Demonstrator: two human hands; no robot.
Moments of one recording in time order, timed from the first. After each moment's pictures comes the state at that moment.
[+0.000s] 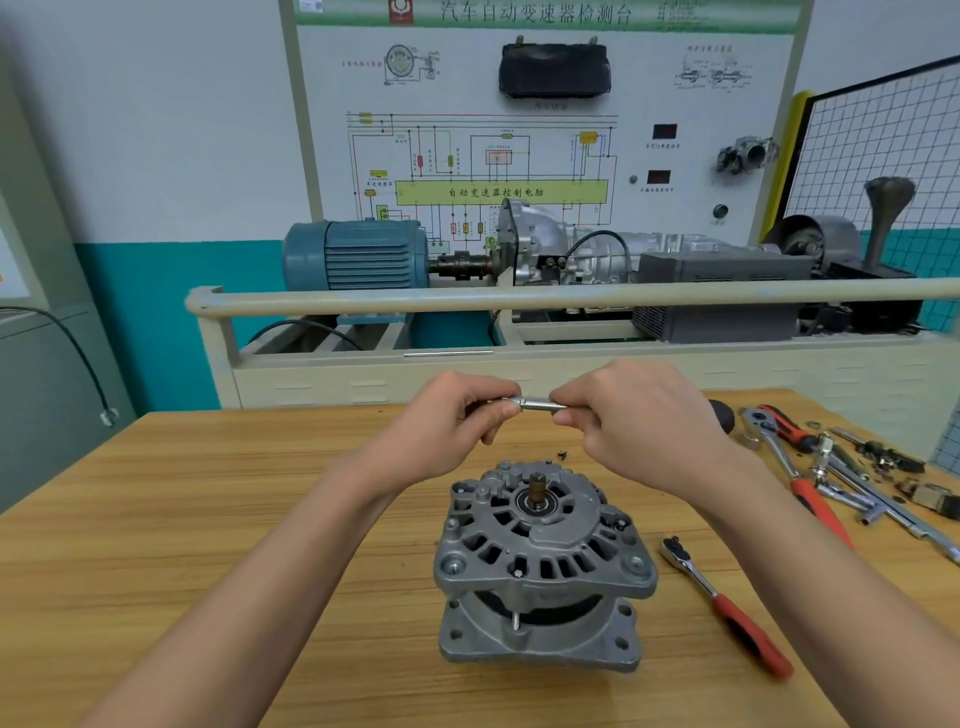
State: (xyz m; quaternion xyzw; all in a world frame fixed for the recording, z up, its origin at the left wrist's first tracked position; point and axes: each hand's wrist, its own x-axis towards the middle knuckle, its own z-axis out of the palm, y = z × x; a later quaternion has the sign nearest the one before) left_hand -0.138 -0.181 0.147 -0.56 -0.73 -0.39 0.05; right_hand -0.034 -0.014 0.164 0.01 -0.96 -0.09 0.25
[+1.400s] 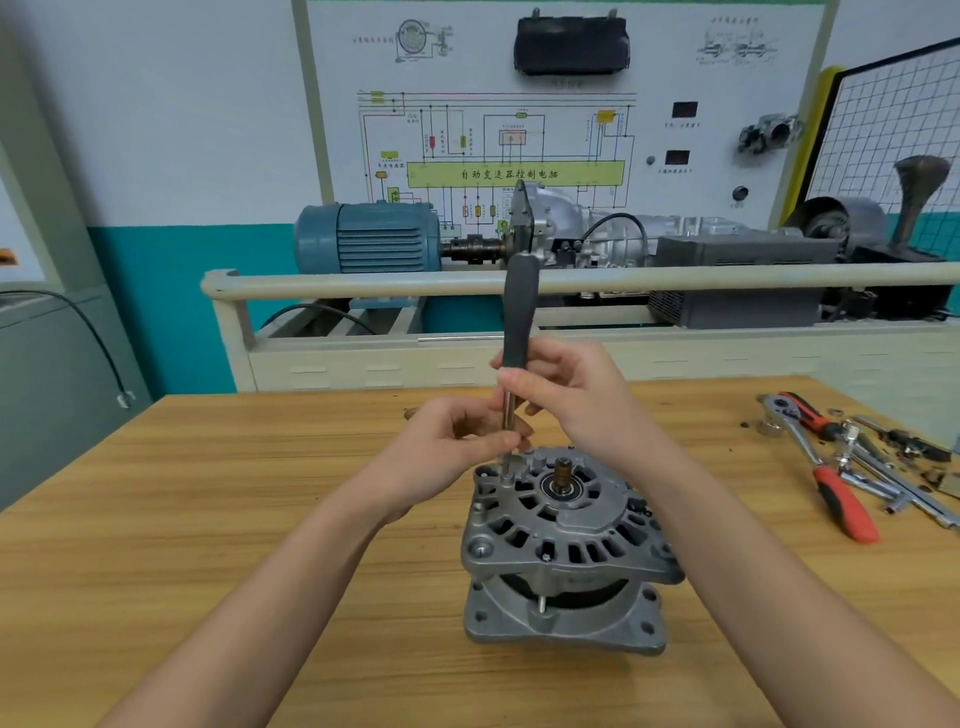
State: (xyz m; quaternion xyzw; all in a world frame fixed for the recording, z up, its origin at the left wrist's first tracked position) left_hand -0.138 -0.201 0.116 -0.43 -0.70 -0.55 -0.12; right_hand -0.070 -0.053 0.144 0.14 -0.80 0.54 0.24
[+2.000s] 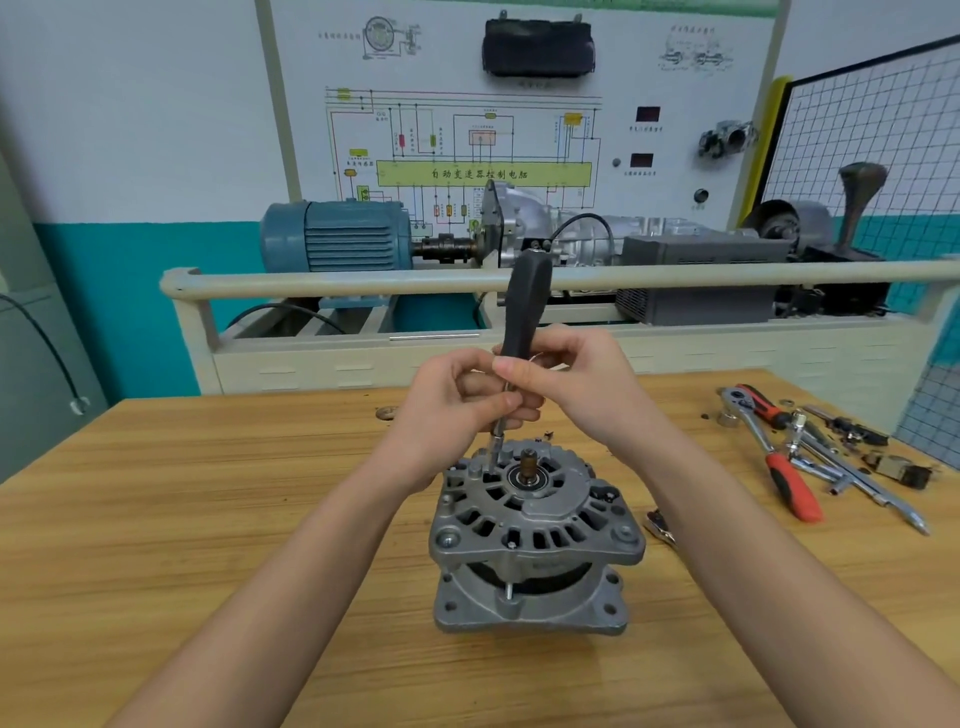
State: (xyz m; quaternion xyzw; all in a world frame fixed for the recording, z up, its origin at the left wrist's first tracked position) left_hand -0.115 -0.171 0.134 -0.40 -0.63 -0.66 -0.10; right_hand -0.050 -0.038 0.154 0.07 -0.81 0.50 0.29
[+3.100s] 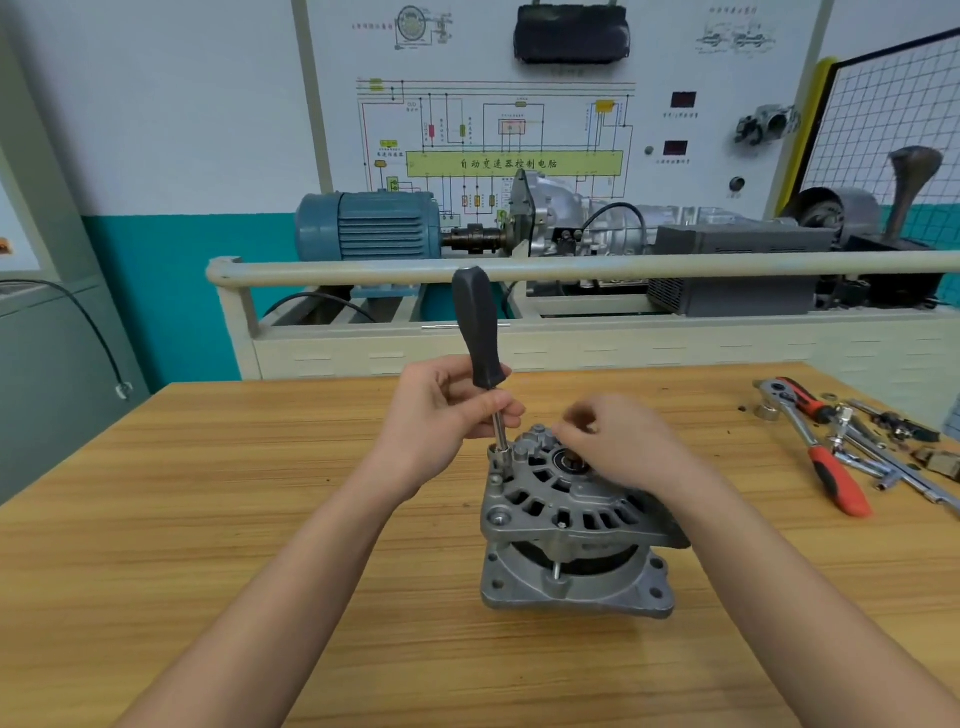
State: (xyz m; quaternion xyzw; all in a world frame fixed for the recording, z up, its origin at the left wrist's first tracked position) left_hand -0.120 -0.219 0.124 -0.37 -0.66 -0.65 -0.07; right_hand -0.056 -0.041 0.109 -0.14 -0.95 0.22 0.14
